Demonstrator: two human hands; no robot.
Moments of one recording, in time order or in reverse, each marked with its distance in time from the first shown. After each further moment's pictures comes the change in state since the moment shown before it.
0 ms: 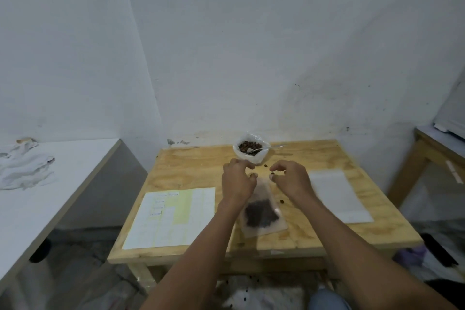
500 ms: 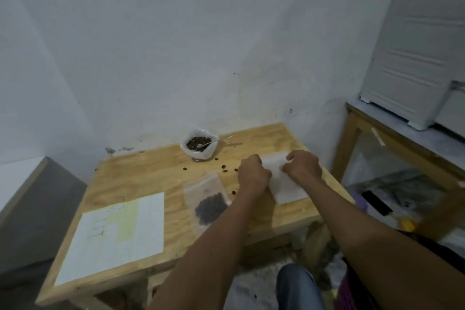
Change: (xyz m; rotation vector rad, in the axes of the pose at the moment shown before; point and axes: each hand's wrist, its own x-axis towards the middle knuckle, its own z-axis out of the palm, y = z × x) left_hand -0.014 0.116 0.109 -0.004 -0.272 -0.018; right_hand 0.009 0.095 -0.102 -0.302 0.102 0.408
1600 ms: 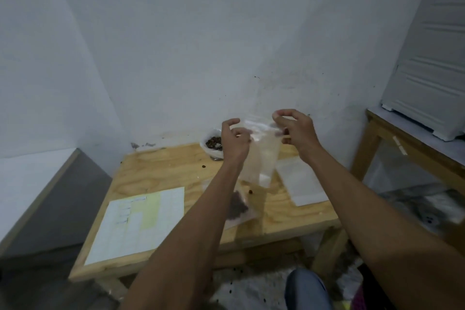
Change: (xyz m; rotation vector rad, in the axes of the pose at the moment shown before) left_hand 0.022 -0.011 -0.096 -0.869 0.262 0.000; right_hand -0.027 -0.093 -0.056 0.983 -0.134 -0.240
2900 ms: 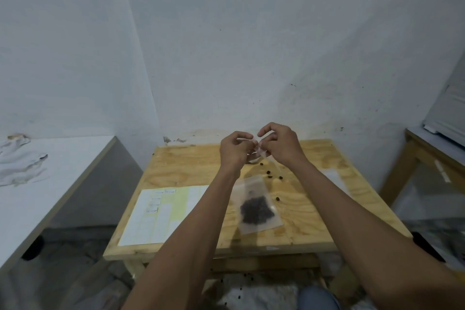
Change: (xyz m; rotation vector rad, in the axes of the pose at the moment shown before) left_hand 0.002 0.011 -0.084 -0.126 0.007 -0.137; right_hand -0.012 0.007 0.099 -0.390 -0.243 -0.223
